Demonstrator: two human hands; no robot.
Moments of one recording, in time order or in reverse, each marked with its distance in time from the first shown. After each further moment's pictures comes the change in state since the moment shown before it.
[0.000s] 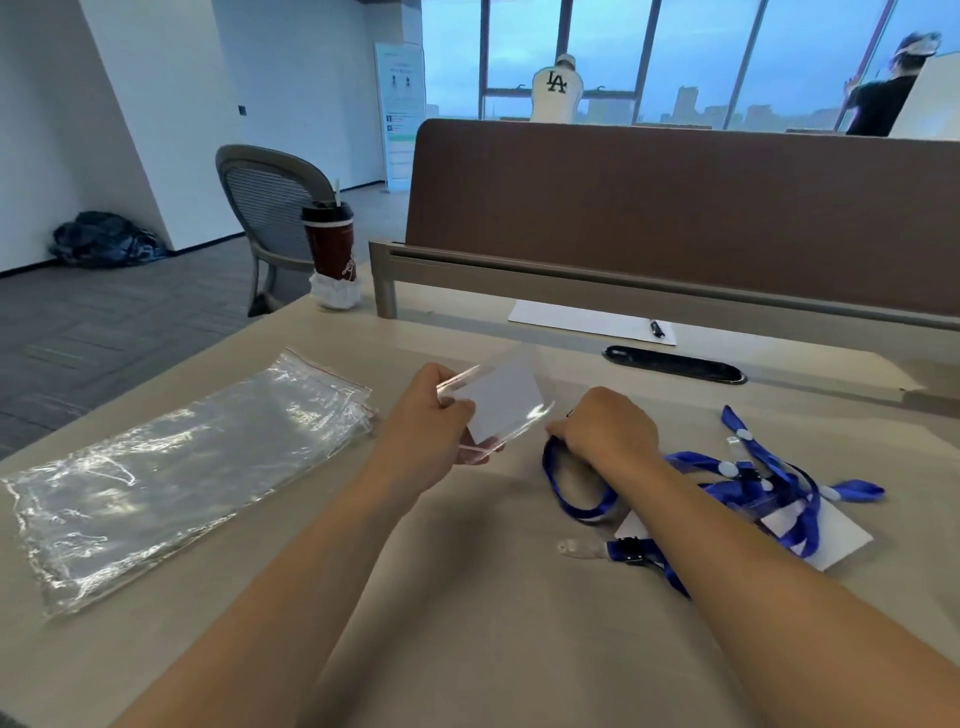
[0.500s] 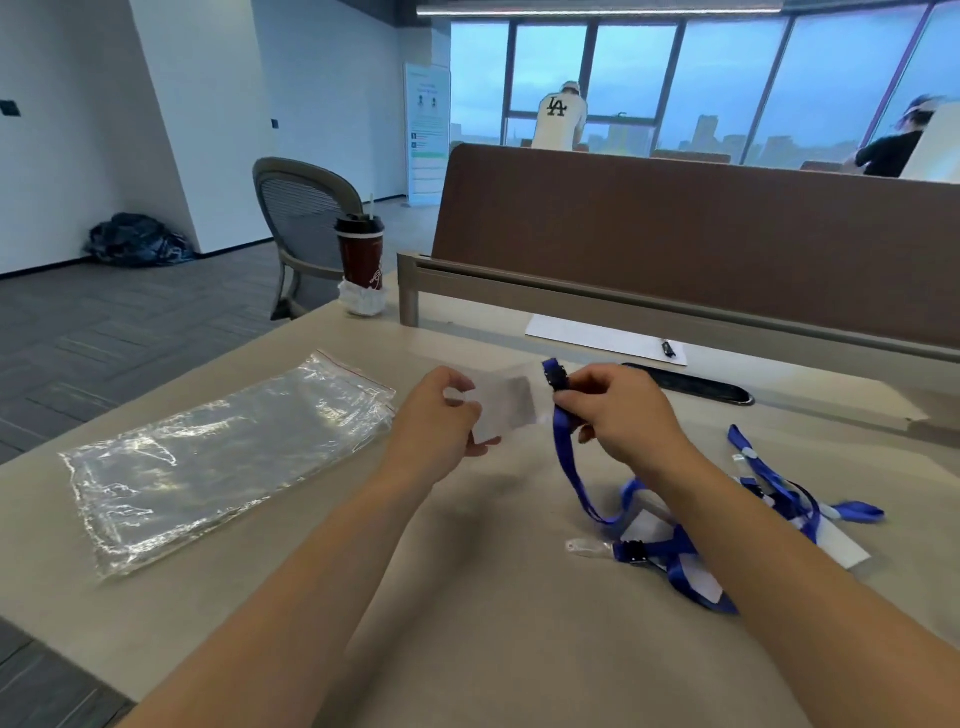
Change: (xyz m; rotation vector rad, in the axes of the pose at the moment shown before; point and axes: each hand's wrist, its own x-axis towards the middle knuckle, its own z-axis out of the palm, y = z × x) left_hand -0.004 0.002 -0.010 0.048 0.163 -0.028; right_hand -0.049 -0.020 -0.044 0.635 -0.040 -0.335
